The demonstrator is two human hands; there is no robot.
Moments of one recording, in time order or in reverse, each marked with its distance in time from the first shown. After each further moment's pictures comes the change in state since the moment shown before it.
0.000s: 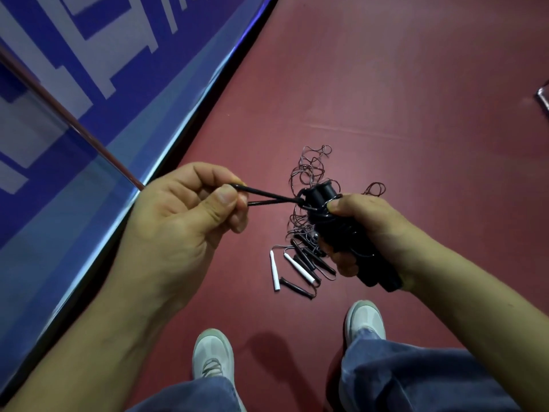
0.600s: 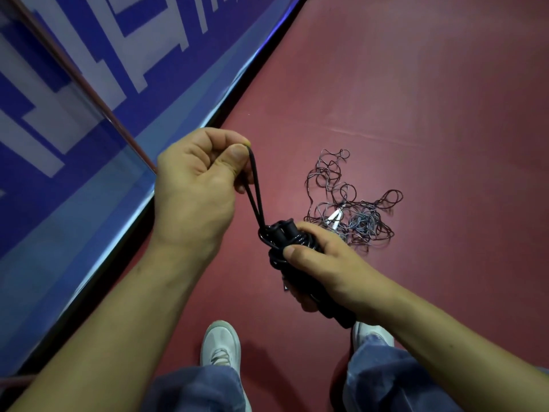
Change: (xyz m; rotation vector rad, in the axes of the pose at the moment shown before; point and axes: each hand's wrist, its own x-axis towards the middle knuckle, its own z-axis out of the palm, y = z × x) left_hand 0.021 0.007 -0.006 0.408 0.269 0.211; right_hand -0.001 0.037 0.054 -0.215 -0.234 -0.035
